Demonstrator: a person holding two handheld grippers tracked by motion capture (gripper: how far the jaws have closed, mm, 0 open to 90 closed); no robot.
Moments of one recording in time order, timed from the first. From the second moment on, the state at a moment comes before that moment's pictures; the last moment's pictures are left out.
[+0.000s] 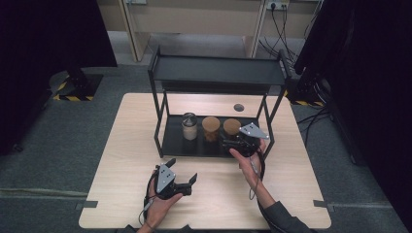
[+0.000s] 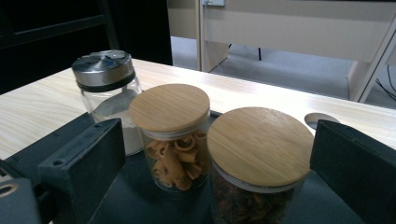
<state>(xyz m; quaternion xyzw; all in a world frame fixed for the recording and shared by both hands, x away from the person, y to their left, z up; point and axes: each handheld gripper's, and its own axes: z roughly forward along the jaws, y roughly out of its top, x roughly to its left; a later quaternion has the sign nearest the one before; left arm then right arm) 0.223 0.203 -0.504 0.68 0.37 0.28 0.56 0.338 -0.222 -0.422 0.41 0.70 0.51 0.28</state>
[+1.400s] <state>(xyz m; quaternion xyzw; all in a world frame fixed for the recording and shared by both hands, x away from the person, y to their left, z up) 0.223 0.203 -0.504 0.68 0.37 0.28 0.56 0.314 -0.226 -0.431 0.39 0.71 0.52 0.27</state>
